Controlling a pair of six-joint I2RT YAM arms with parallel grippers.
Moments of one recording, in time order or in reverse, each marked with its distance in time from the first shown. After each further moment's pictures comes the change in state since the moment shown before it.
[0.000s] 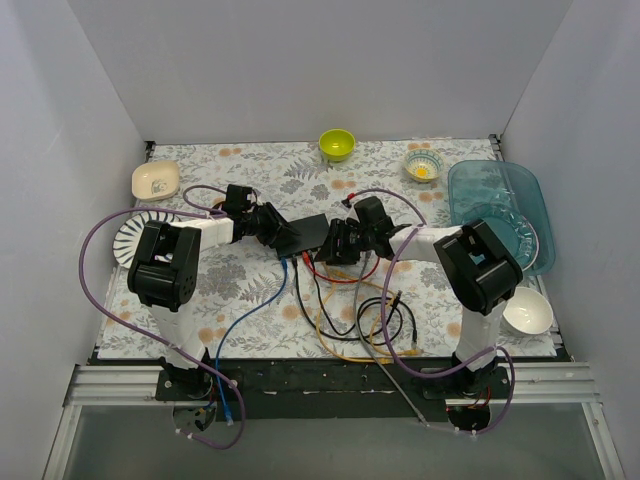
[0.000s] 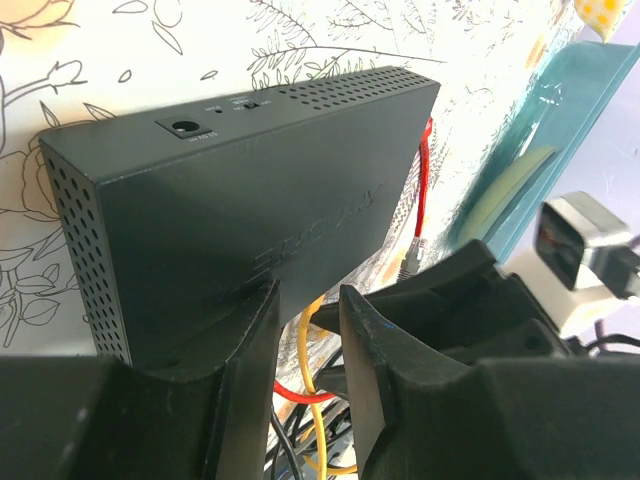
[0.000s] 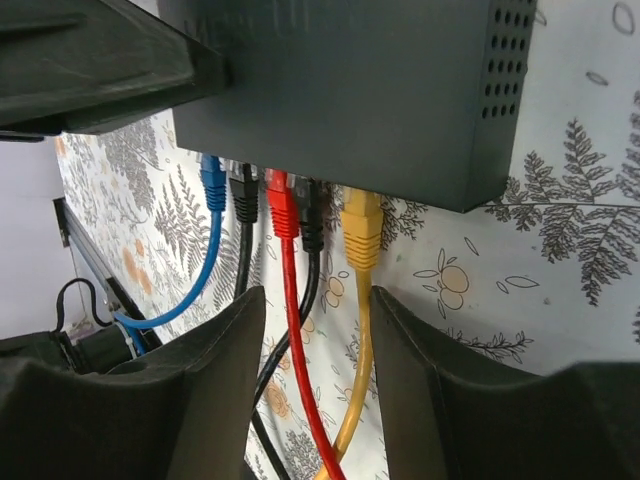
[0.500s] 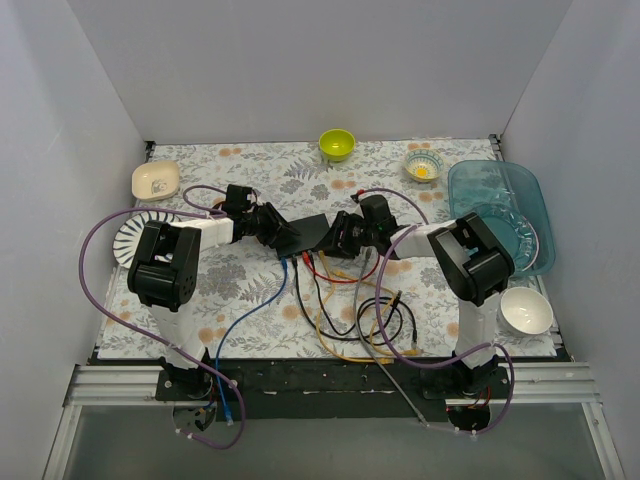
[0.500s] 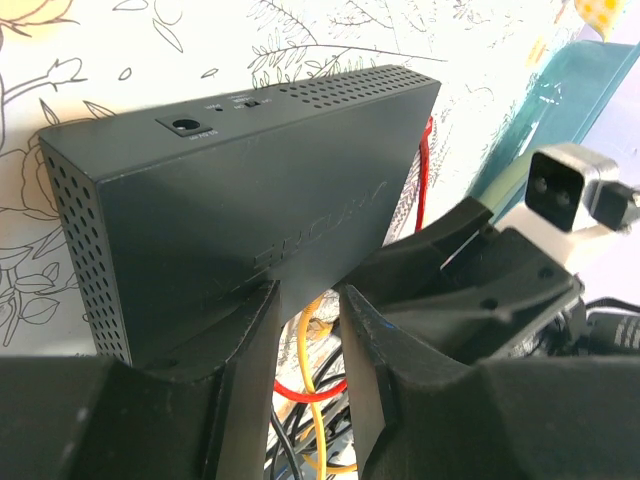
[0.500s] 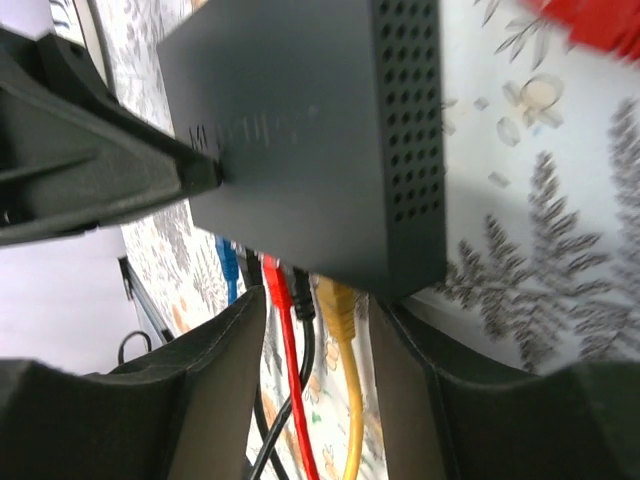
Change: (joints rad) left arm 0.000 0.000 0.000 -0.001 0.003 -0.002; right arm -0.041 0.085 0.000 0.162 -0.011 0.157
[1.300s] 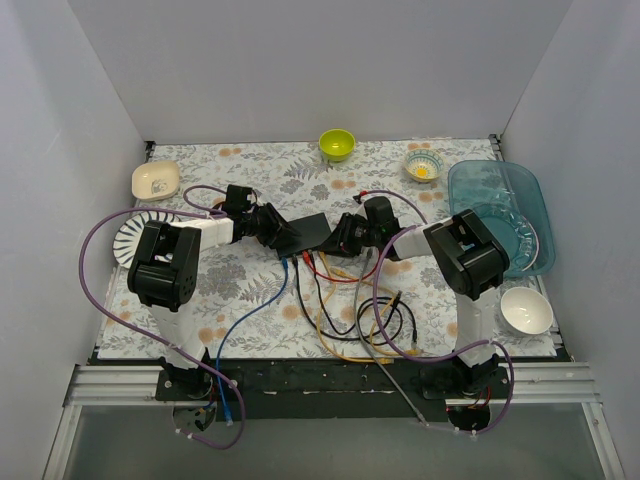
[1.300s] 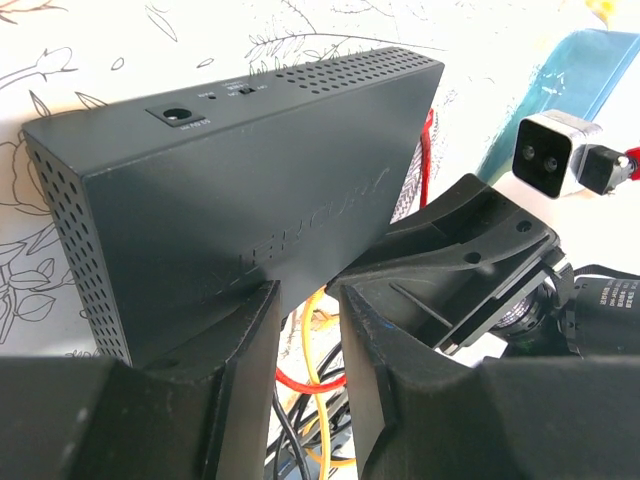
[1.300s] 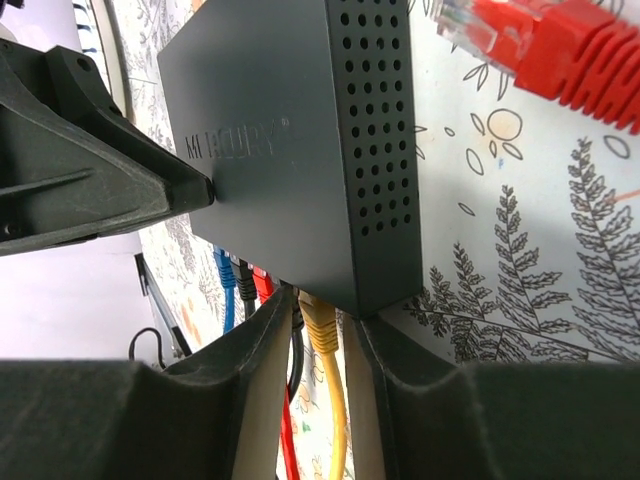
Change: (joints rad) left arm 0.000 0.000 -0.001 -0.005 0.014 0.010; right arm -0.032 0.062 -0.014 0.114 -0.060 0.027
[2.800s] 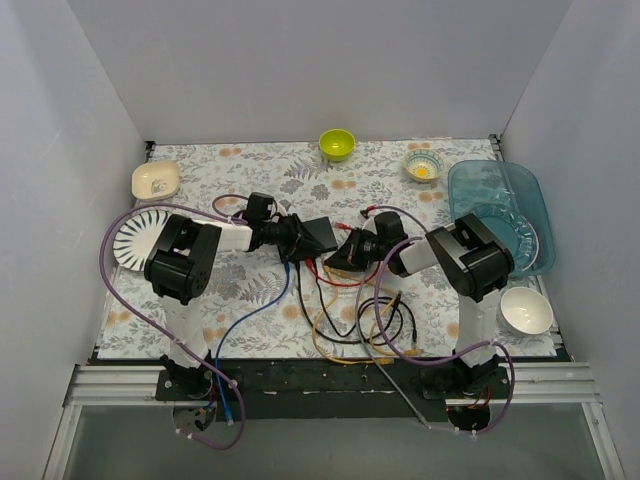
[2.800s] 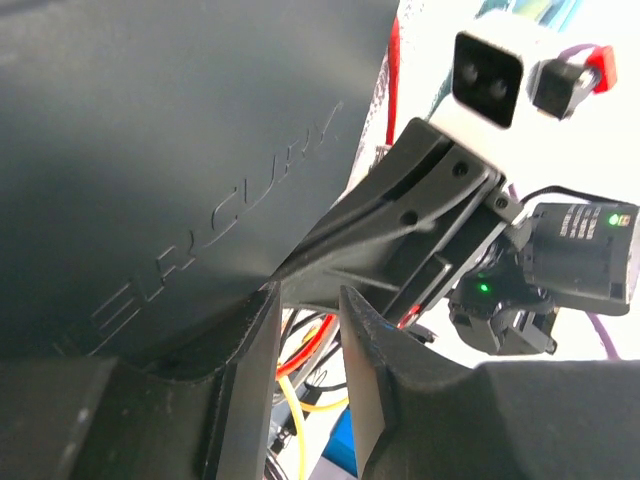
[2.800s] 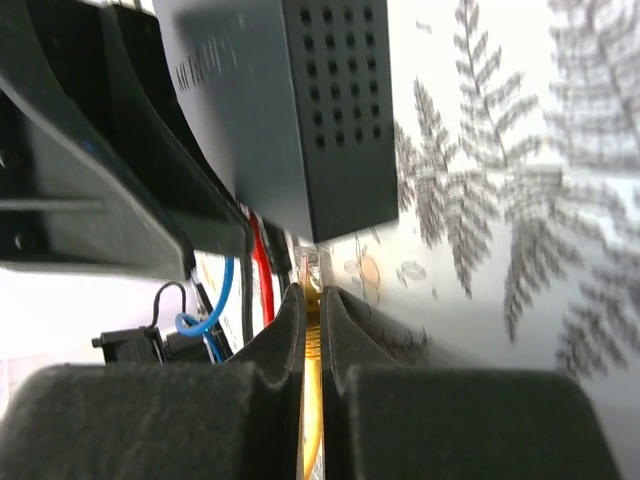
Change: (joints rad) left arm -0.116 0.096 -0.019 0.164 0.190 -0.078; right arm -0.018 -0.023 -0.185 0.187 -0.096 0.077
